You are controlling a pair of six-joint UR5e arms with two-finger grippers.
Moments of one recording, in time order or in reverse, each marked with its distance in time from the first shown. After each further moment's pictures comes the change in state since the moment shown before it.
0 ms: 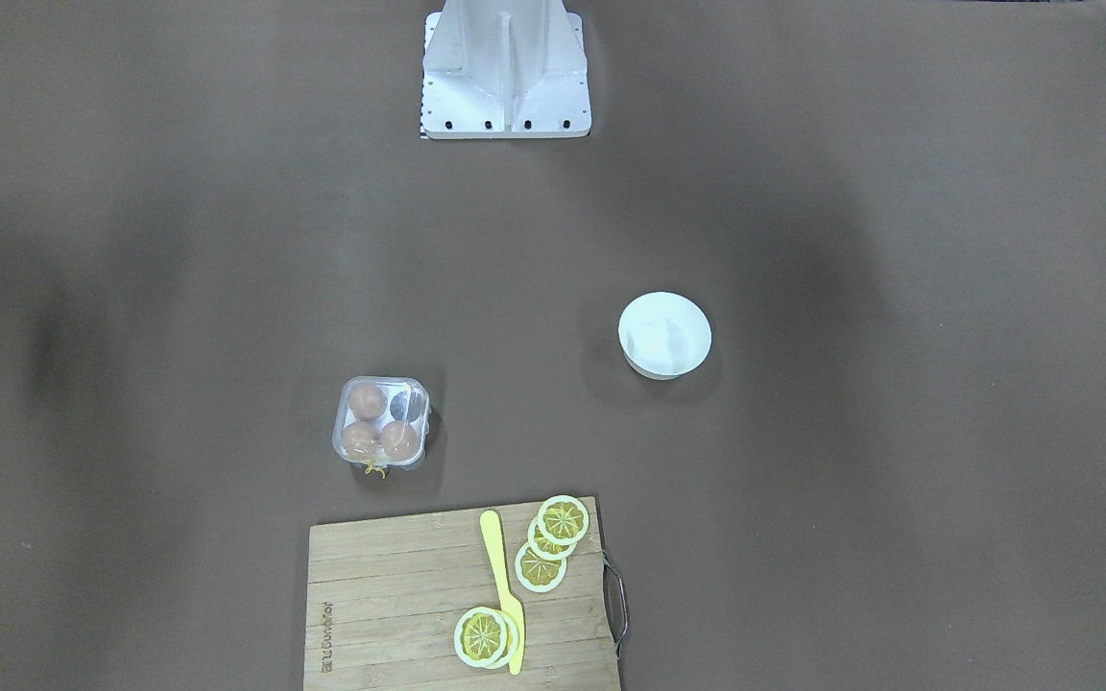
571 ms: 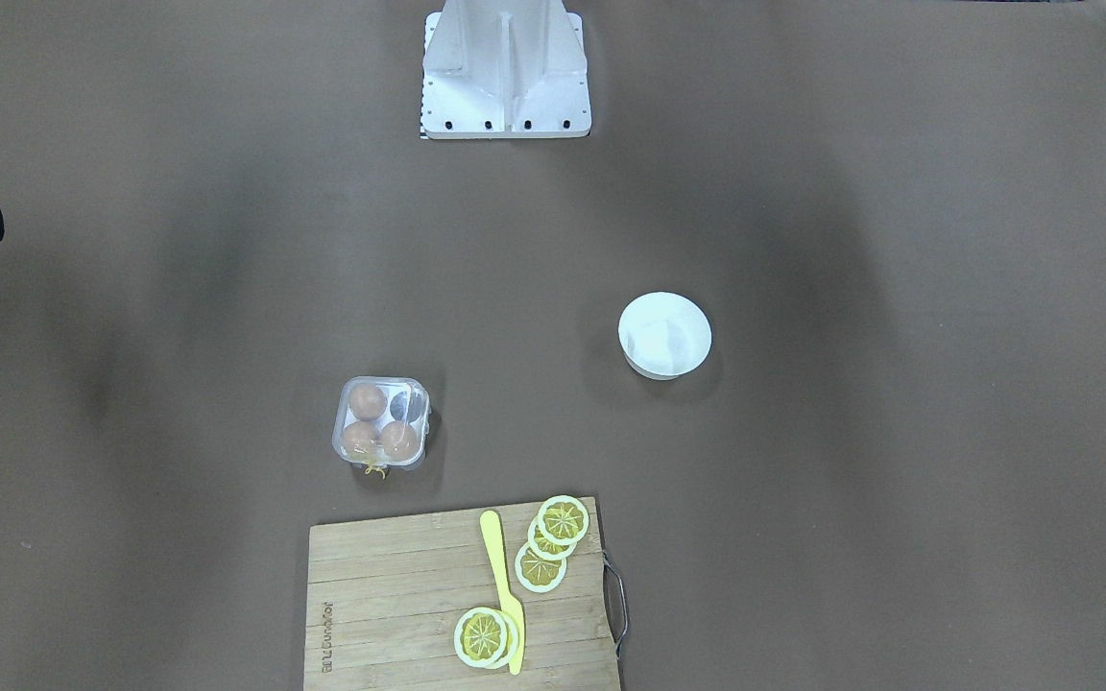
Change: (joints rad) left arm 0.033 -0.008 -0.058 -0.006 0.012 -0.040; right arm -0.101 0.072 0.092 0.032 -0.099 0.002
